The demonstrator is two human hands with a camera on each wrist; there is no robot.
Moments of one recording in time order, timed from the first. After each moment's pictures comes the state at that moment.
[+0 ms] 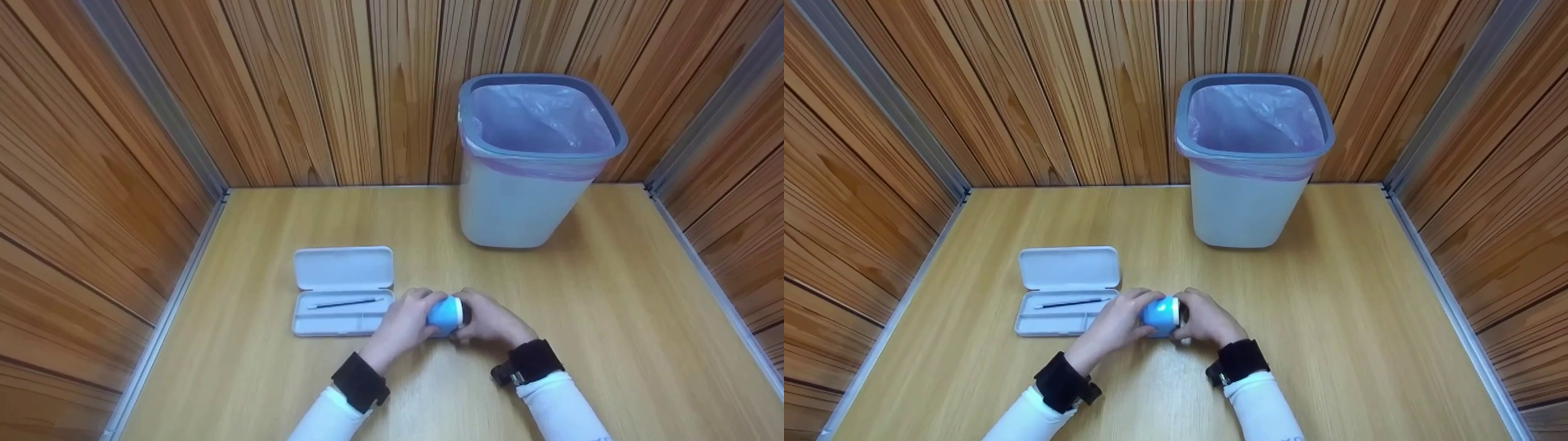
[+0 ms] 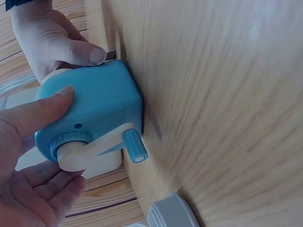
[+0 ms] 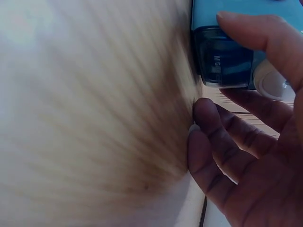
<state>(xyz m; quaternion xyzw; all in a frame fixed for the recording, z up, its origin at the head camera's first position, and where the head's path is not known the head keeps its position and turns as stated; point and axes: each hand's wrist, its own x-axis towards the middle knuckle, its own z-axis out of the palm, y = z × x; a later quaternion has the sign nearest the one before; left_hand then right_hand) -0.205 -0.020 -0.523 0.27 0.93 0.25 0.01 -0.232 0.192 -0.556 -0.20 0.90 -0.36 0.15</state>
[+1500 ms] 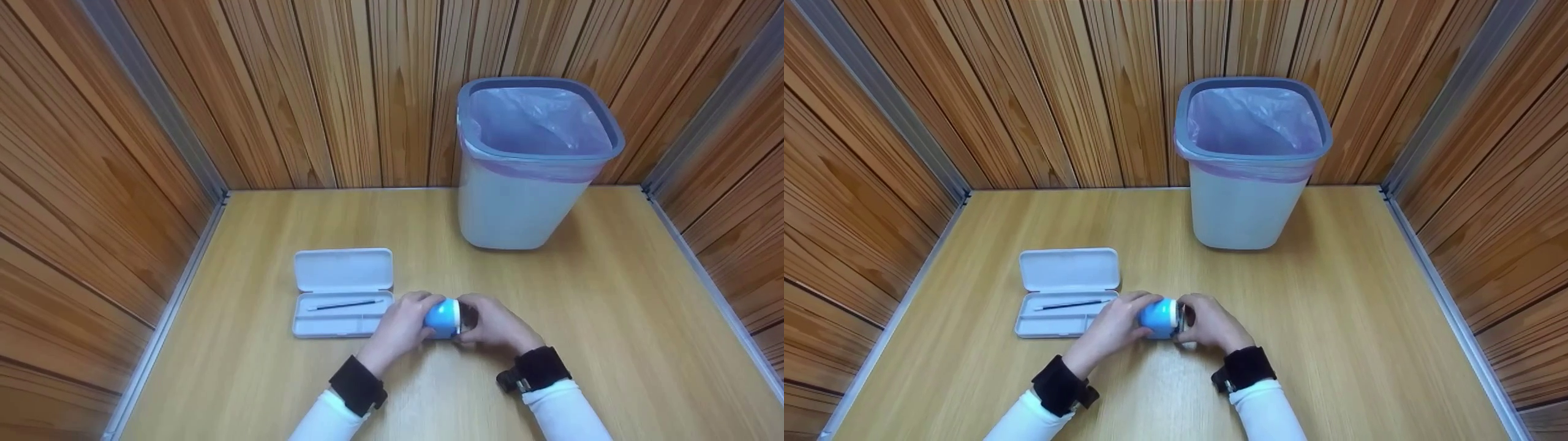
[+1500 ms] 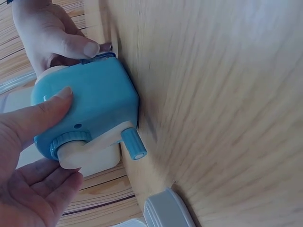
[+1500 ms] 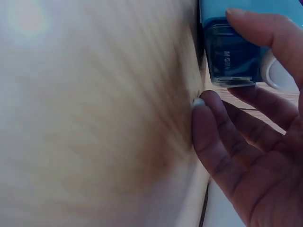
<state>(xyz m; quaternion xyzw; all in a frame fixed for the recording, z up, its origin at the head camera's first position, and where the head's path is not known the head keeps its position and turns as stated) -0.203 -0.024 -0.524 0.28 0.93 0.25 0.00 -0.223 0.204 -0.557 -0.21 0.90 -0.37 0.13</state>
